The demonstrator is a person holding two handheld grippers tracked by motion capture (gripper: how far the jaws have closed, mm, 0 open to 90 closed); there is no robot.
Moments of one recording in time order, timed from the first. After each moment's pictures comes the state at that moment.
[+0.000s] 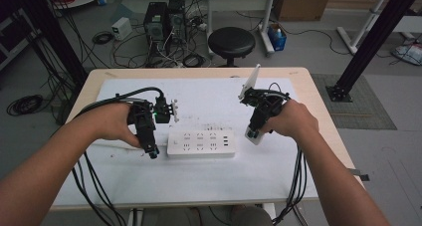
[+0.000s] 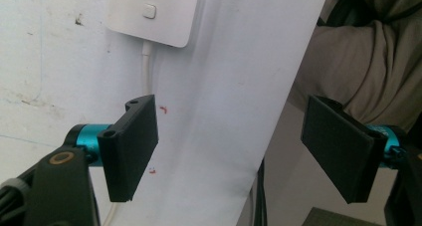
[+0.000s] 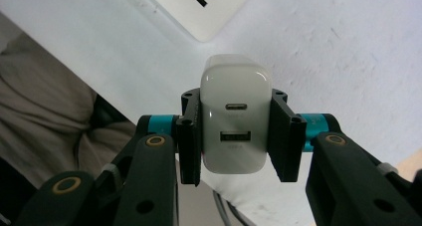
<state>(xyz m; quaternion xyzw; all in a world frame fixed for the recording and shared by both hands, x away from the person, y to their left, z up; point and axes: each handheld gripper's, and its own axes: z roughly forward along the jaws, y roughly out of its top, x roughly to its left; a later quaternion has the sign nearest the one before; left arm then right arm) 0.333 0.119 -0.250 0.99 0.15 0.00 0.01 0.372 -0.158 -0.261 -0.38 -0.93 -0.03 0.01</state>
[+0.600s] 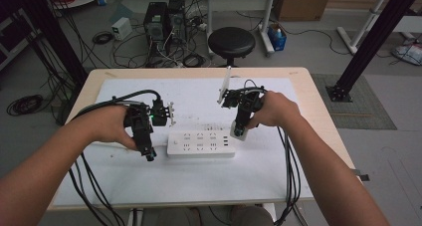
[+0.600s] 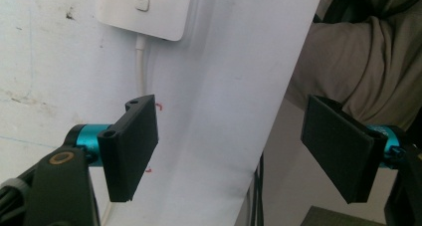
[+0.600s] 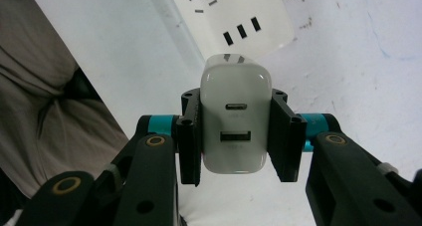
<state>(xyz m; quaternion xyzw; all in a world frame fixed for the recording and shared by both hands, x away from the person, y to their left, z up) 0.329 0.127 -0.255 0.99 0.14 -0.02 0.01 0.390 -0.115 -0.271 -0.21 -0.98 -0.02 0.00</state>
